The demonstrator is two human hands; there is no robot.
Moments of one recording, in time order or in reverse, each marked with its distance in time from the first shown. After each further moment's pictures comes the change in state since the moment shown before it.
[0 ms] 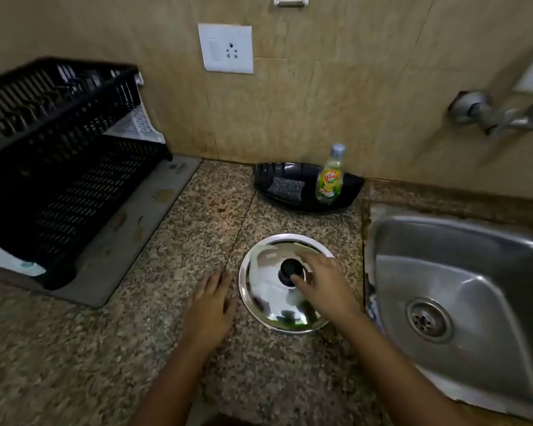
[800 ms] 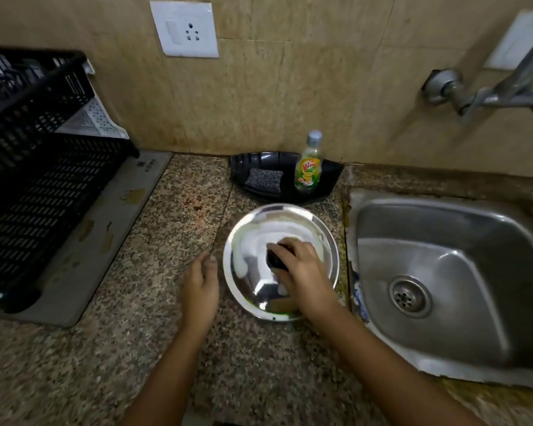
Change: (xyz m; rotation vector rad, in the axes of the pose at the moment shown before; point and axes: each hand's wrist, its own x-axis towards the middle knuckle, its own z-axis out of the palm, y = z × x) left_hand 0.026 0.035 -0.018 -0.823 0.229 -0.201; right_hand -0.002 -0.020 0.000 -0.024 0.120 -0.202
